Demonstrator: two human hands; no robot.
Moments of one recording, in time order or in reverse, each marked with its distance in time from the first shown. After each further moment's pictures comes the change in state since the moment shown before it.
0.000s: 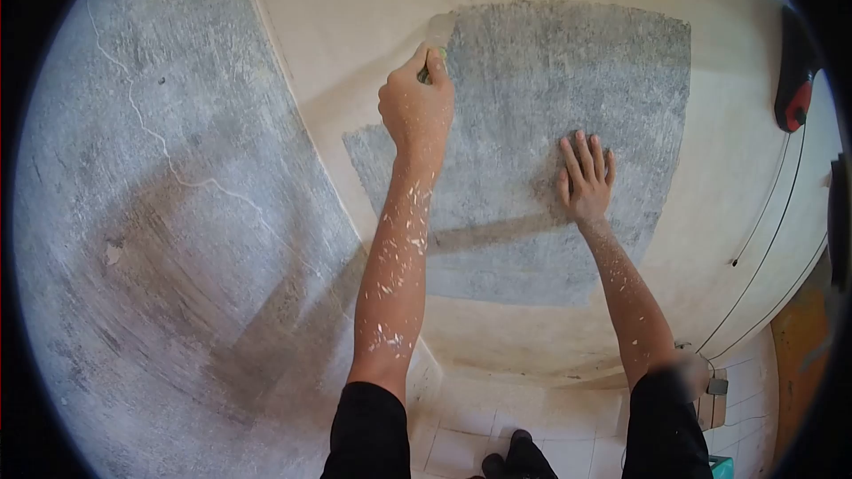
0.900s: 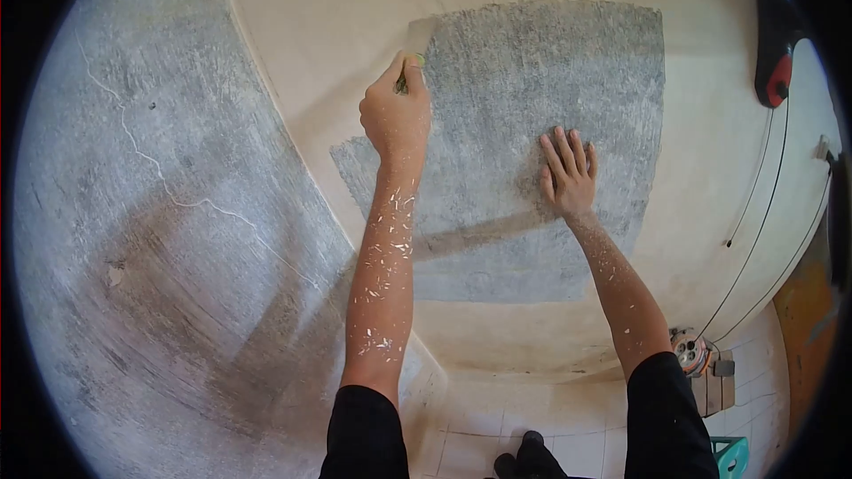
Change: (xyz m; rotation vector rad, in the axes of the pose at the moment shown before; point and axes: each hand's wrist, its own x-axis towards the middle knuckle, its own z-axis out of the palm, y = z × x) left_hand -0.005 0.003 0.003 -0.027 0.016 0.006; right_hand 0.001 0.002 -0.001 -0.020 0.009 -0.015
